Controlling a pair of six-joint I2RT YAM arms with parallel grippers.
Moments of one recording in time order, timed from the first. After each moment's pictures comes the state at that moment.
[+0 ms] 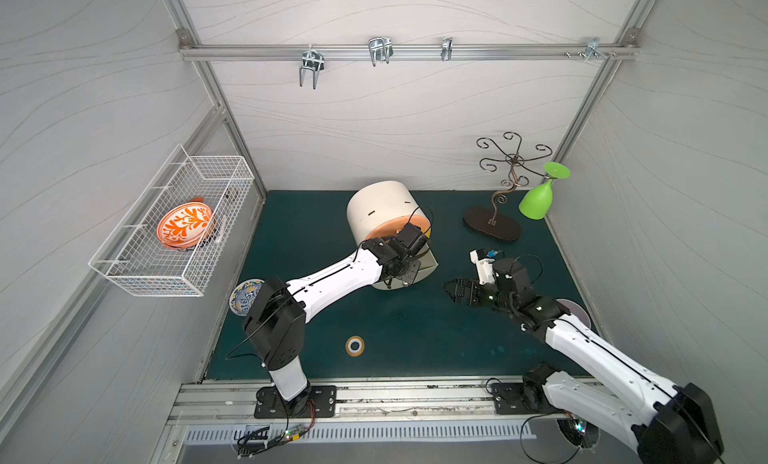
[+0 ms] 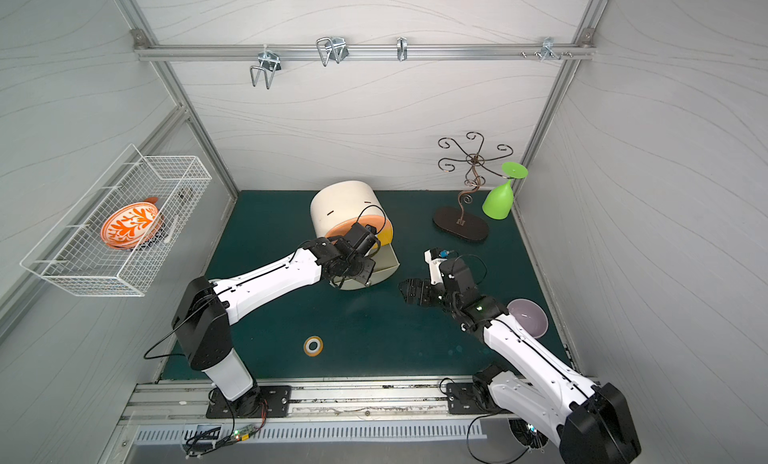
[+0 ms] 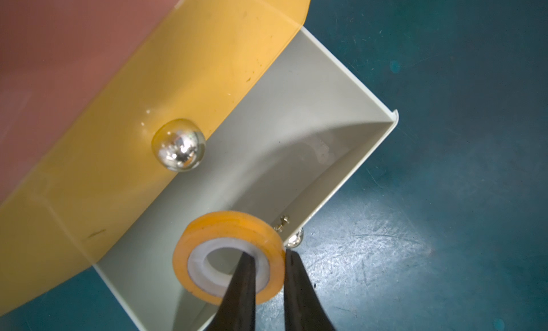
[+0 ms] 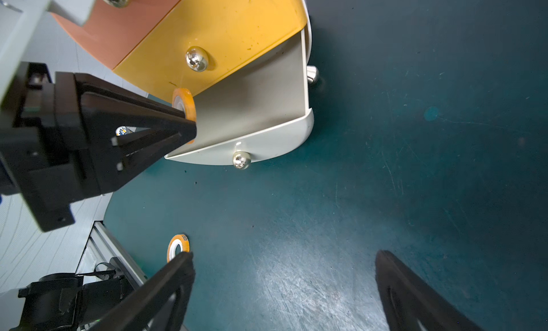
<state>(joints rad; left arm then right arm) -0.80 1.71 1.40 -0.76 -0.21 -0.29 0.56 0.94 0.58 -0.28 -0.25 0.51</state>
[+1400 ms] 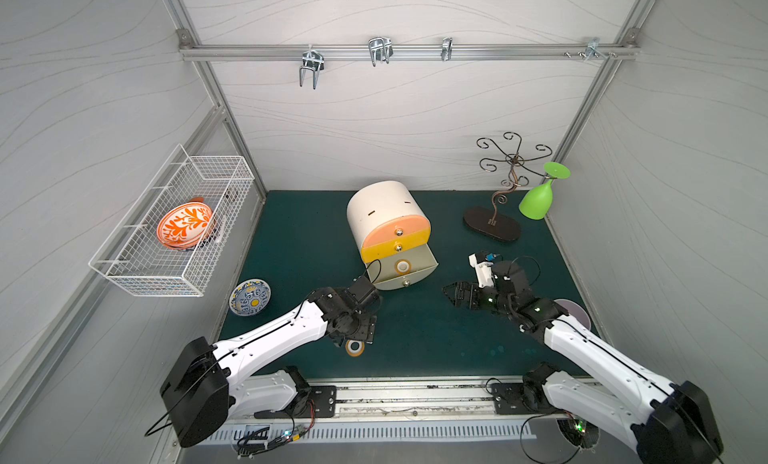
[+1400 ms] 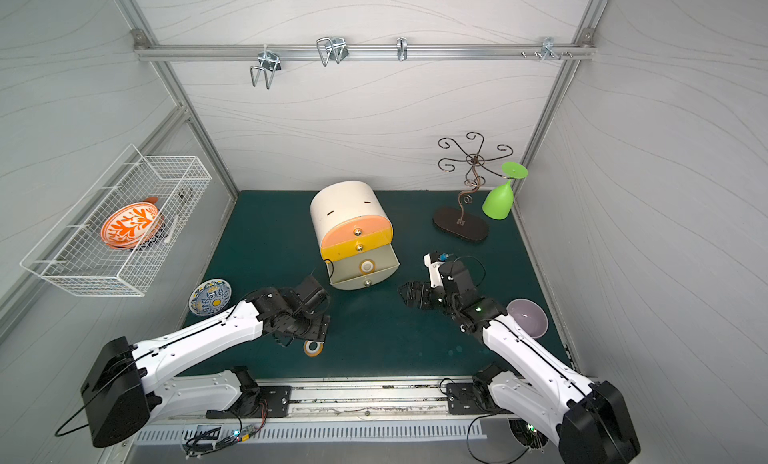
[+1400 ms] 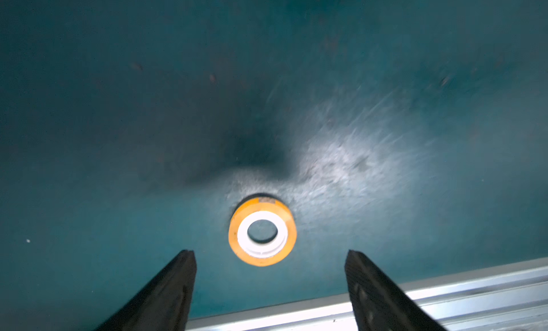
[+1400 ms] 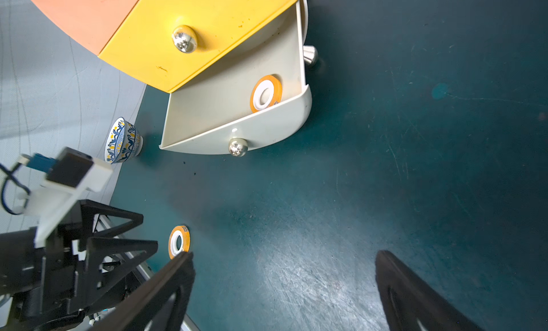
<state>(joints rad) -0.79 1.18 0.74 -0.95 -0.07 -0.69 0.56 0.95 0.55 -0.28 -0.28 0.53</state>
